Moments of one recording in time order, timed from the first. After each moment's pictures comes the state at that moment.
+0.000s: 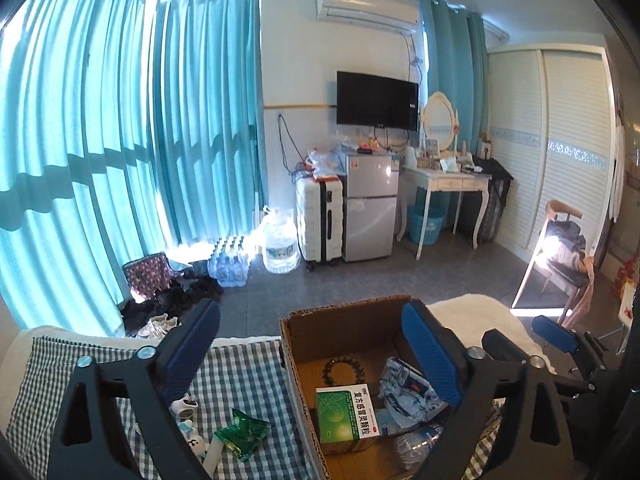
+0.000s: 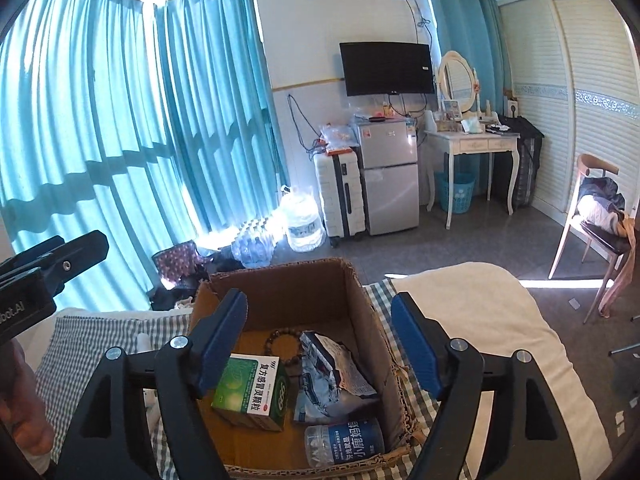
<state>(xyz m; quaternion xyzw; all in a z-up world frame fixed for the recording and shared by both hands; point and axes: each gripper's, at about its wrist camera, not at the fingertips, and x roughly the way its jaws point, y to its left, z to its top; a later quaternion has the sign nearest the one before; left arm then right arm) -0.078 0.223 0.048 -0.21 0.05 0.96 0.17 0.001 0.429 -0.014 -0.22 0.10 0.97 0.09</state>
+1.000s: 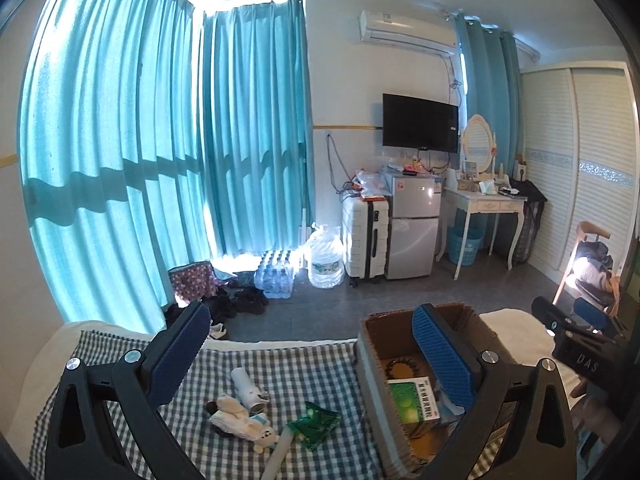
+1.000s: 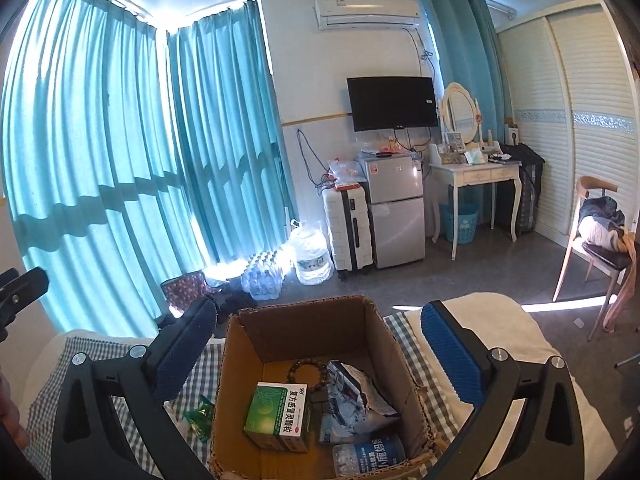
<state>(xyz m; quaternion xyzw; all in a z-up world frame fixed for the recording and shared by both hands) -0.042 0.118 0.065 -0.18 0.04 0.98 0.10 0.015 0.401 0.016 -0.17 0.11 0.98 0.10</state>
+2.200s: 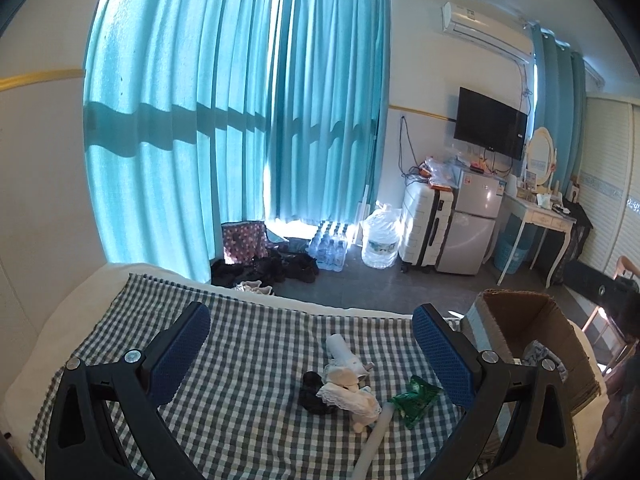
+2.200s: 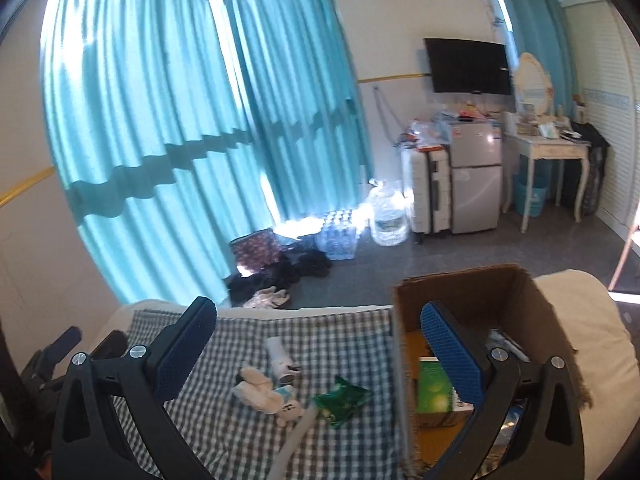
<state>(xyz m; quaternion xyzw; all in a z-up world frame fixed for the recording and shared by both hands) -0.078 -0.044 0.005 -0.23 -0.03 0.97 0.01 -0.047 0.224 0.028 -0.23 0.09 0.97 -0.03</state>
